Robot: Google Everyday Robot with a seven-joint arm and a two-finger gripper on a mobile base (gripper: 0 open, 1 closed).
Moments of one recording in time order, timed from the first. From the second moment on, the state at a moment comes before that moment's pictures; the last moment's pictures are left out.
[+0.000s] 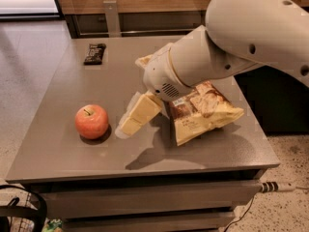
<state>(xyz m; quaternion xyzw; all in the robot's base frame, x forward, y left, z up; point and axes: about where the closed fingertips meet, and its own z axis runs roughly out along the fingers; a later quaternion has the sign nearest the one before) 0.474 0.048 0.918 -0.61 0.67 0.20 0.36</state>
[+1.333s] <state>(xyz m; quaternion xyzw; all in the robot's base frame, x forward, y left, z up) 0.480 0.129 0.845 -0.61 0.63 0.29 0.38</state>
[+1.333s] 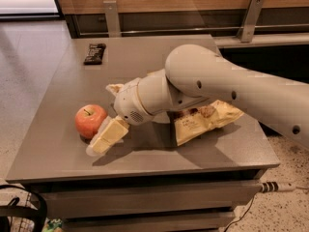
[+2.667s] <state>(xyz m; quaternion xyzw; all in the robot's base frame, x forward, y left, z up) 0.472 0.147 0.846 -0.61 0.62 0.31 0.38</state>
